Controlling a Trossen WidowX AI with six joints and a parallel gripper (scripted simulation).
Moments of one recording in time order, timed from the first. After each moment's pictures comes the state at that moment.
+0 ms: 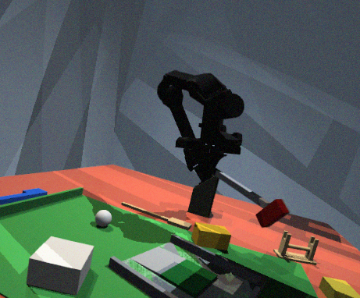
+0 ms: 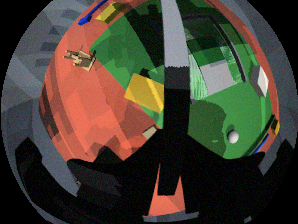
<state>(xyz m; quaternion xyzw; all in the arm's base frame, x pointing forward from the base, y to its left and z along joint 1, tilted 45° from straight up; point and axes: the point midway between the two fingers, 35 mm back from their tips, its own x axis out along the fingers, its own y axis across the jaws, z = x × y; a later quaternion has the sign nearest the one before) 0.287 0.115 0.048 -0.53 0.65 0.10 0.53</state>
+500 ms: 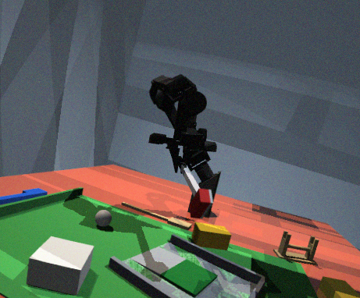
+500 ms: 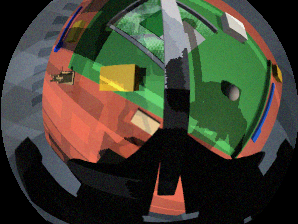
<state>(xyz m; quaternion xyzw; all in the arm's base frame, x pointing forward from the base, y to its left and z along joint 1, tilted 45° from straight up) 0.280 0.050 0.098 -0.44 0.65 -0.02 0.62</state>
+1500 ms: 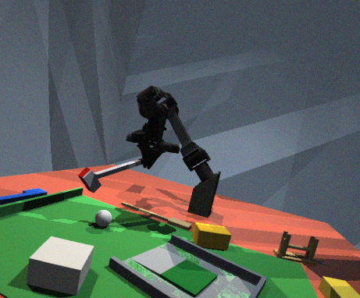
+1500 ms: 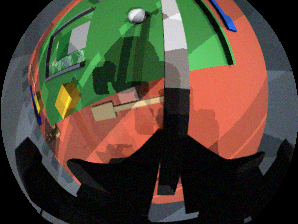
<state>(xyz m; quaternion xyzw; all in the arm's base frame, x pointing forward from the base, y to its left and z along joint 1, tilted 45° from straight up) 0.208 -0.072 0.167 -0.21 0.58 -0.31 0.72</state>
